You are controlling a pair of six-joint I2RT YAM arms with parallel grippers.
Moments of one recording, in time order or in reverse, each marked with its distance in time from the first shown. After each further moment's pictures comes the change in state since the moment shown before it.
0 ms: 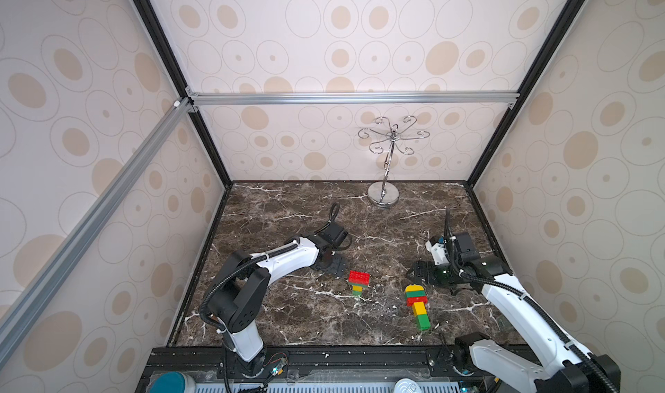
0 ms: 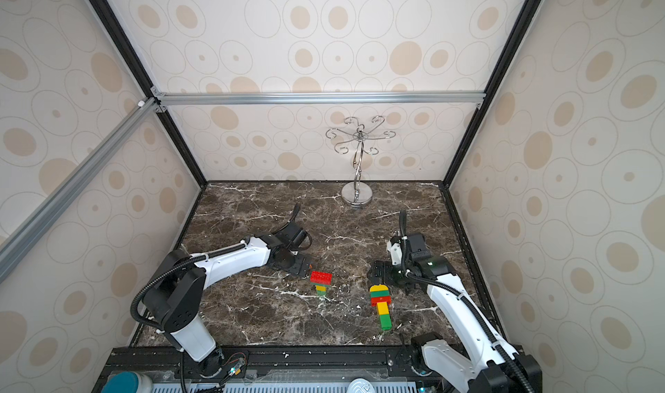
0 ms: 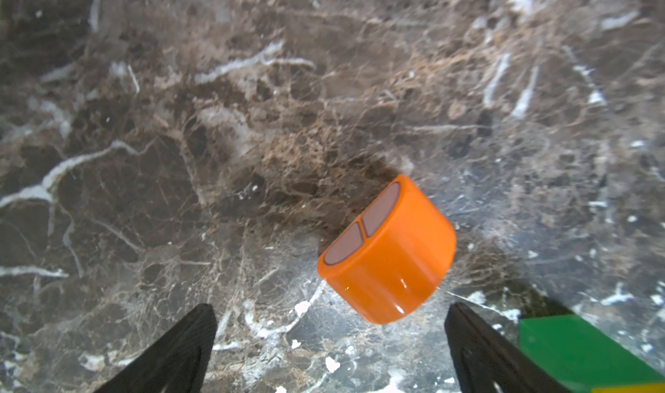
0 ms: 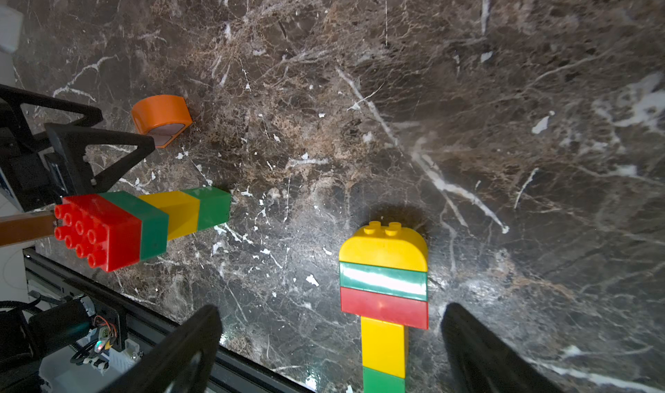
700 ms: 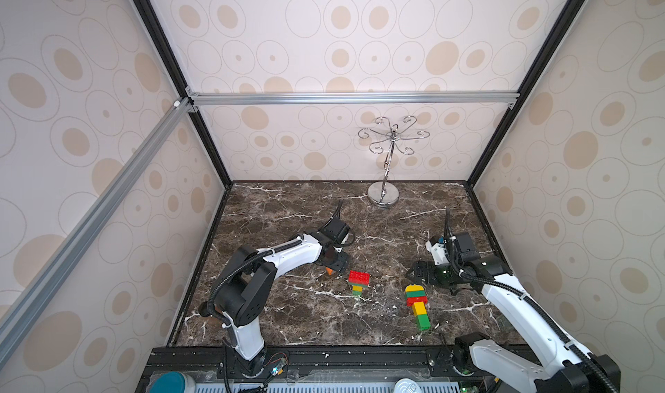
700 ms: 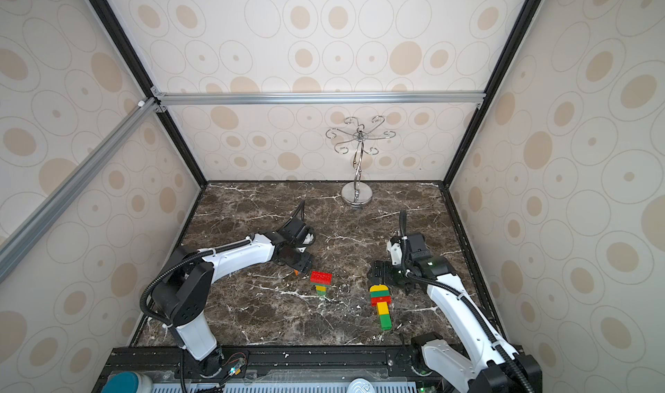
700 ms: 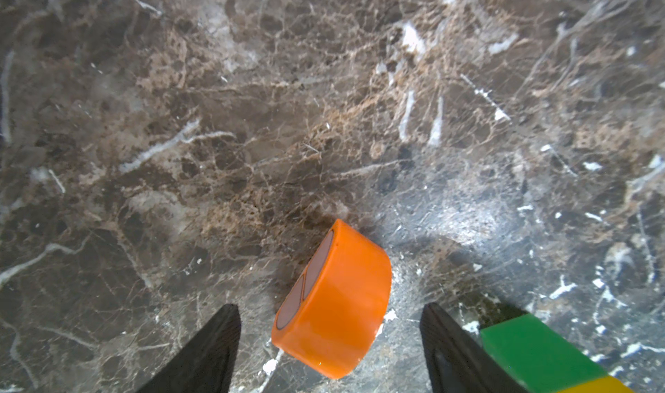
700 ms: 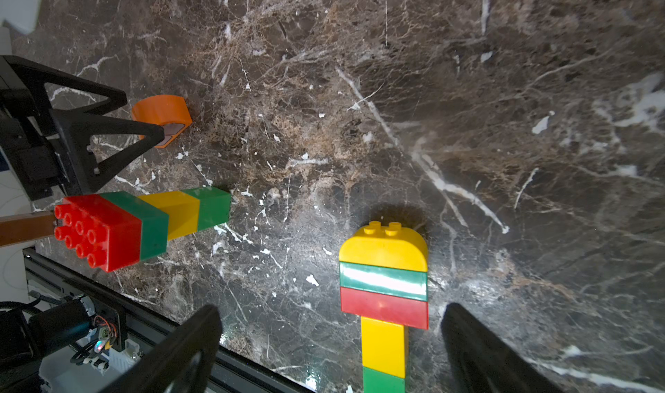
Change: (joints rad) left arm 0.012 0.063 0.043 0.057 0.096 0.144; right arm 0.000 0.000 0.000 0.000 0.000 0.000
